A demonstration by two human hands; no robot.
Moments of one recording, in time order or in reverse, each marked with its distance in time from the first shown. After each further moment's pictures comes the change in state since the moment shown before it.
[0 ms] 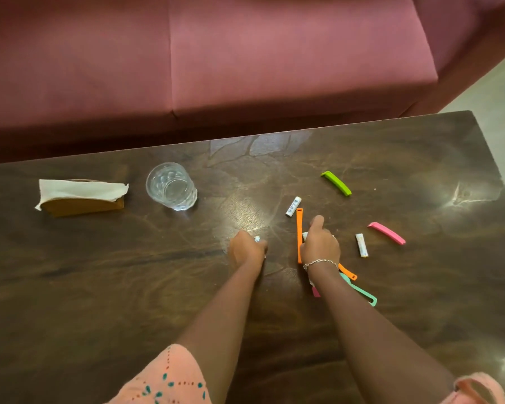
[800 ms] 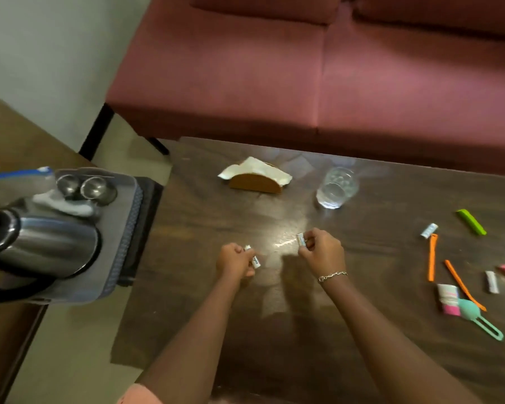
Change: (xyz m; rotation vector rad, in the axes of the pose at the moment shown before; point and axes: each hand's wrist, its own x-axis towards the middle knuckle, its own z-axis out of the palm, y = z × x) left_hand -0.008 -0.244 -0.271 -0.721 0.115 -0.199; right_hand -0.193 -0.255 0.050 0.172 -0.129 -0.399
